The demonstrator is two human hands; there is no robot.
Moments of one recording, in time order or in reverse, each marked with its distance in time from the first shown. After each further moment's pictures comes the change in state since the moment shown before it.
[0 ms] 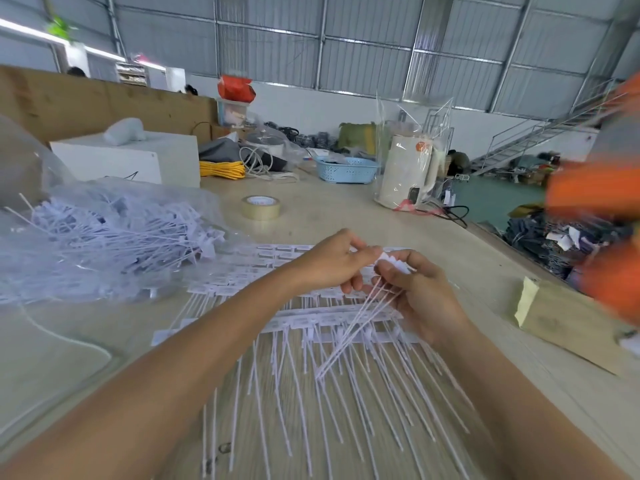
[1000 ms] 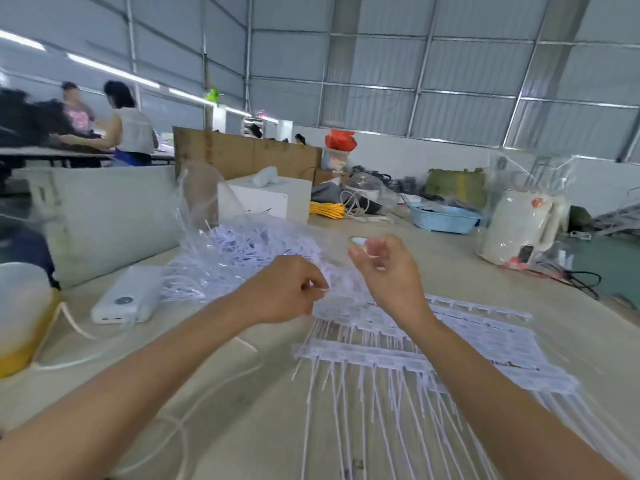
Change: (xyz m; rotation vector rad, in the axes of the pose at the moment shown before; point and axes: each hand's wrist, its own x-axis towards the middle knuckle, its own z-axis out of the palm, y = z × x) left_hand -0.159 -0.040 -0.133 0.580 0.372 -0.147; right_hand 0.024 0.014 0.182 -0.606 -0.151 -0.448
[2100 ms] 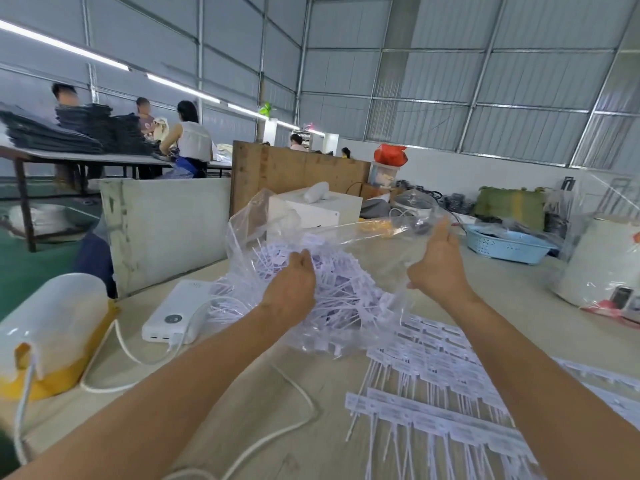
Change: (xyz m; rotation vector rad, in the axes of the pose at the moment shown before) left_hand 0.069 -0.114 0.020 0.582 0.213 -0.297; right_hand 0.096 -0.002 0.039 -0.358 -0.099 0.156
